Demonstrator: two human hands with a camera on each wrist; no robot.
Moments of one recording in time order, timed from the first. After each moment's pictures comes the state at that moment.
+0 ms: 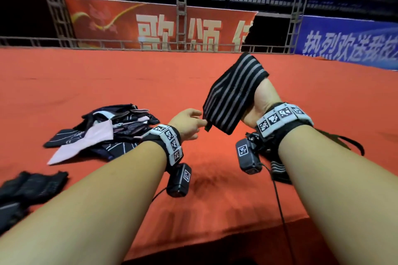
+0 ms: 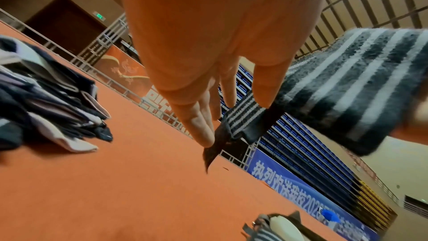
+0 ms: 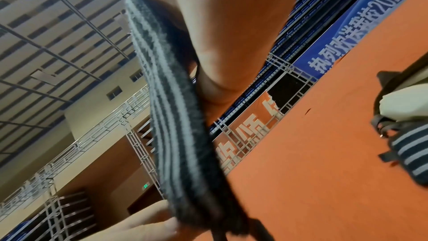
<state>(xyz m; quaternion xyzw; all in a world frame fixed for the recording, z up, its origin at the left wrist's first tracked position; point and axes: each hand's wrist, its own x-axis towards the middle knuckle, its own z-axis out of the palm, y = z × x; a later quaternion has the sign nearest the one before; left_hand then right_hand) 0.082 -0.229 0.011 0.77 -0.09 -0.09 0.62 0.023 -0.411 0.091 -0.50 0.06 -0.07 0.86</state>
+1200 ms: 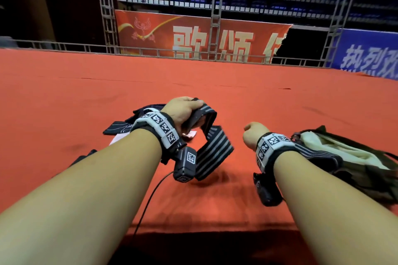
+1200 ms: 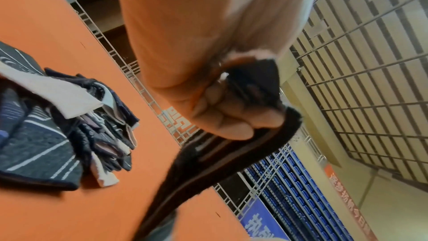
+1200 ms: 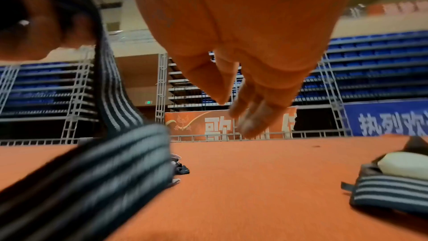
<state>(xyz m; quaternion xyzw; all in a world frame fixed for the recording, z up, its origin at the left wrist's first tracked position) 0.018 -0.095 0.055 0.66 -0.04 -0.02 0.75 0.015 -0.317 0.022 -0.93 0.12 -0.04 0.35</state>
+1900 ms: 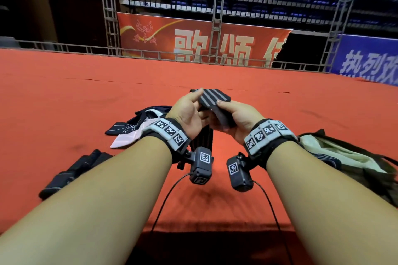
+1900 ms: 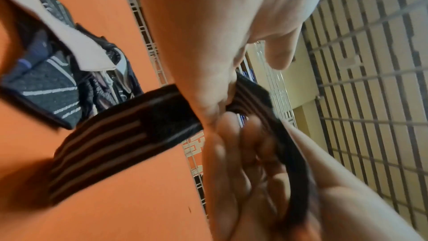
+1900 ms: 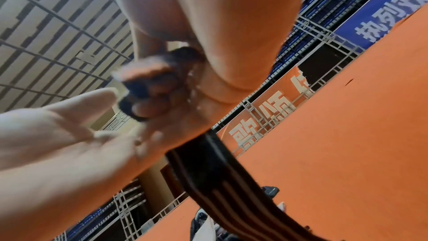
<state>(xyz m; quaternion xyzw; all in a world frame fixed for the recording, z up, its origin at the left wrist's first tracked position) -0.008 -0.115 0.068 0.45 -0.05 -0.10 0.89 -0.010 -0.257 0.067 -0.66 -0.06 0.02 0.75</state>
